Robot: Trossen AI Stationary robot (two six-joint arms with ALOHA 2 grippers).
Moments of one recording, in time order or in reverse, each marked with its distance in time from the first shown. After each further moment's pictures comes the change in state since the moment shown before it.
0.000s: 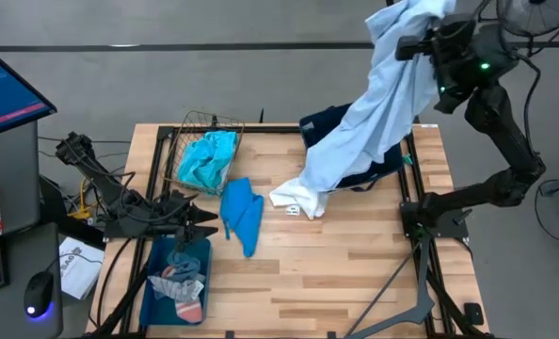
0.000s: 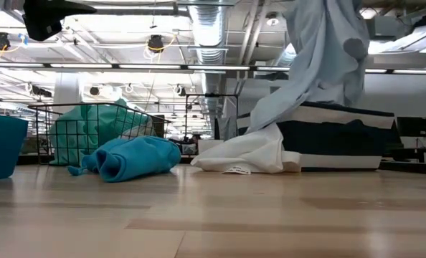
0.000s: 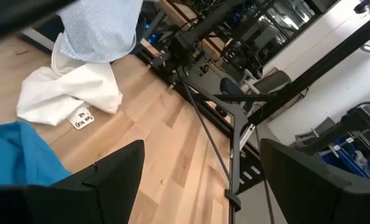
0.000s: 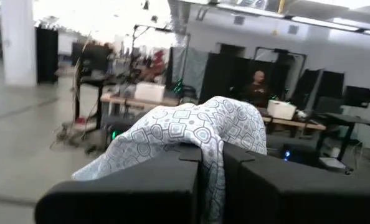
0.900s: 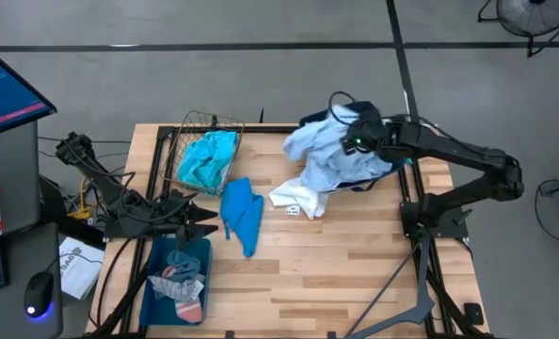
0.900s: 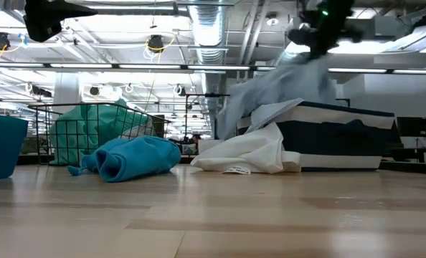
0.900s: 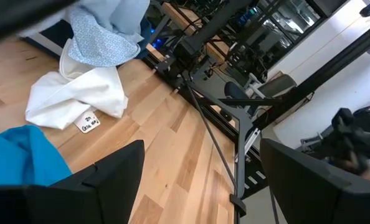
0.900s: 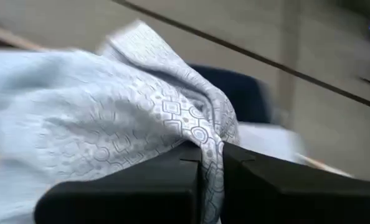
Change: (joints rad) left arm 0.000 0.000 0.000 -0.007 -0.027 0.000; right arm 0.194 0.034 -0.598 -0.660 -0.216 0.974
